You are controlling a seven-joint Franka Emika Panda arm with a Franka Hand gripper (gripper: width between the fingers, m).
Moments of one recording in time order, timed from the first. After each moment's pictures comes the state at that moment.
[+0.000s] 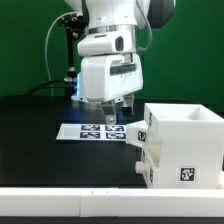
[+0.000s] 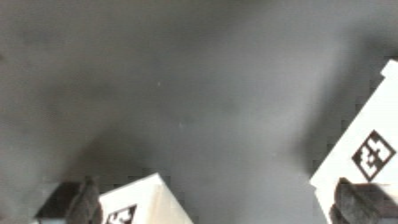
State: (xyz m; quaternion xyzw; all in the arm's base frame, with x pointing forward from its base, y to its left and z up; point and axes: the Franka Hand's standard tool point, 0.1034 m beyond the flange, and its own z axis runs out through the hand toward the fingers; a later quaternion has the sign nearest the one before) arm 0.473 0.010 0.073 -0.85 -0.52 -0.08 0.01
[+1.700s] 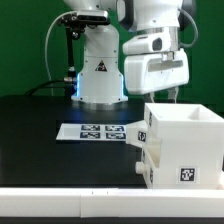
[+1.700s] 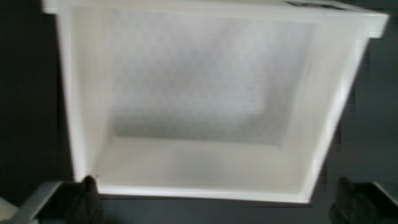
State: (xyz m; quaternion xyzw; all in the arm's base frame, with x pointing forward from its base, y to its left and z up) arm 0.384 0.119 0.067 -0.91 -0.39 -0.08 0.03
